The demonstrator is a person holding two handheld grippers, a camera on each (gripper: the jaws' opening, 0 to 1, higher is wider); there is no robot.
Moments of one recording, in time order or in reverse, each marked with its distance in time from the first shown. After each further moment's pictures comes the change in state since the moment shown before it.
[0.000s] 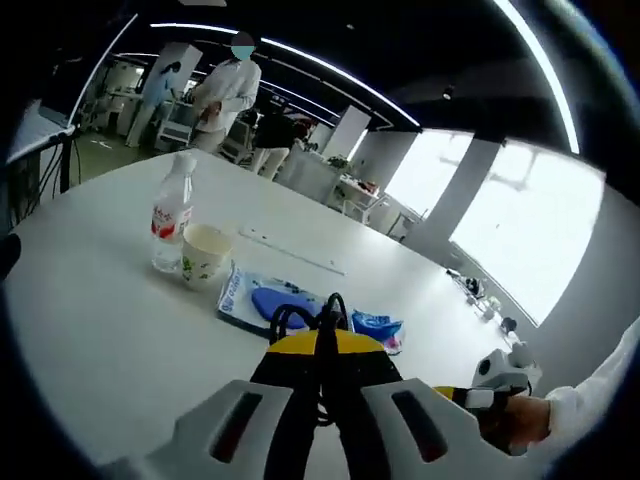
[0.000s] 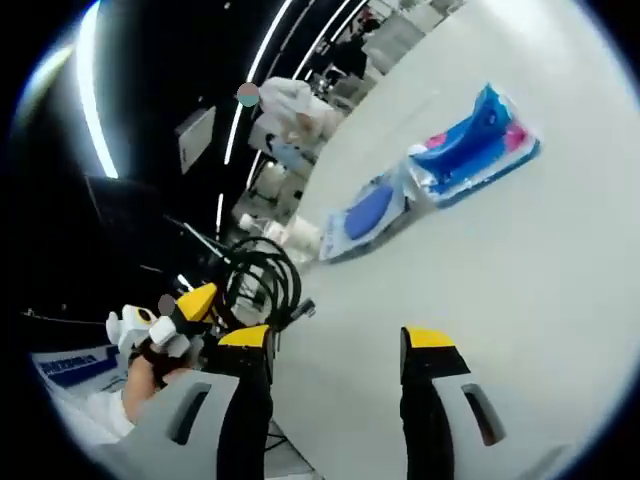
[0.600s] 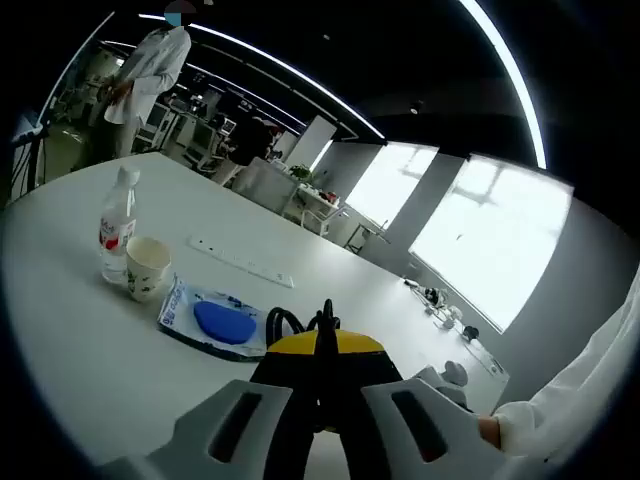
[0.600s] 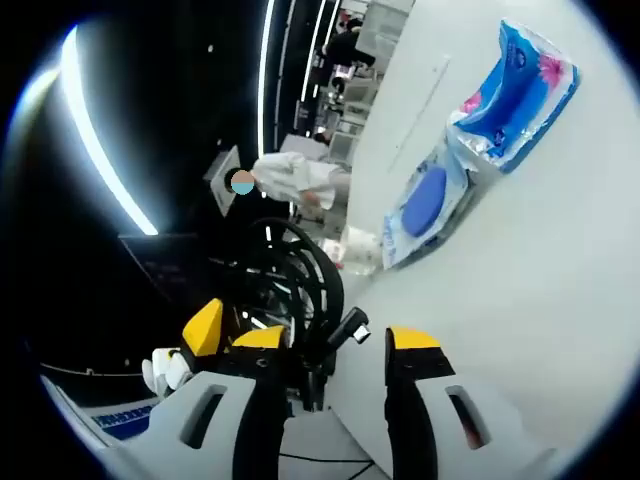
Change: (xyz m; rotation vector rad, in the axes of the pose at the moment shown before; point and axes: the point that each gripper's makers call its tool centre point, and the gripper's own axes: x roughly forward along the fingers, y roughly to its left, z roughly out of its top) left arm 0.016 -0.053 0.001 0.006 0.004 -0.156; right arm 0.026 0.047 0.011 0.240 -0.030 0.242
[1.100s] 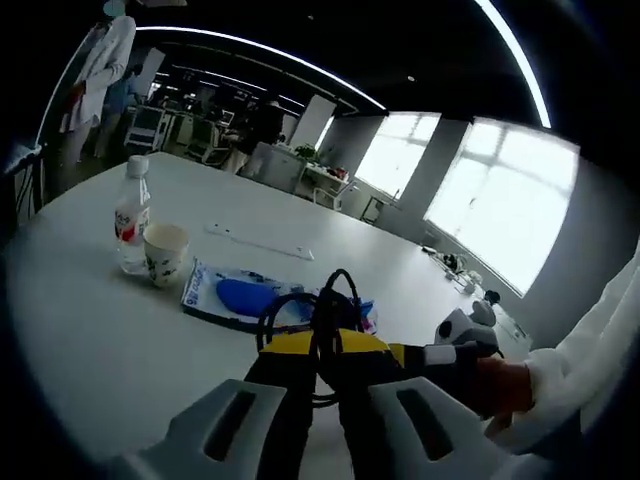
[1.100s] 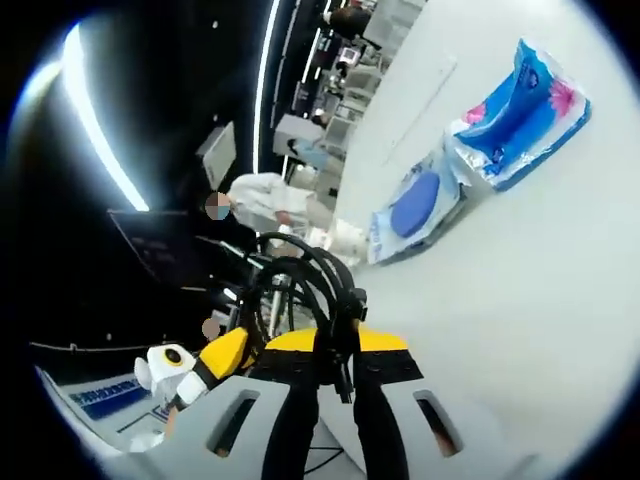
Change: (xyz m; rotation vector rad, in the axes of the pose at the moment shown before) left arm -0.019 0.029 -0.026 0.109 0.053 0.126; right arm -0.011 -0.019 0.014 -0.144 0.064 -0.130
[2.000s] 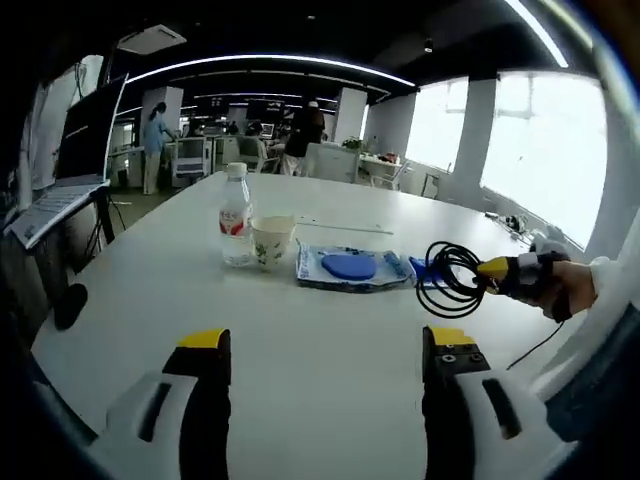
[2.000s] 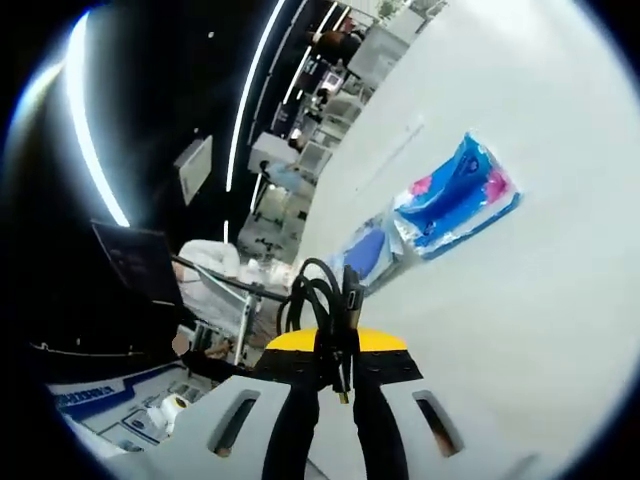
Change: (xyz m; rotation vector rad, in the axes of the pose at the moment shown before) left arm -0.080 0.088 -0.038 0.160 0.047 0.255; right arm -0.061 -0.024 0.043 -0.033 -0.112 -0.128
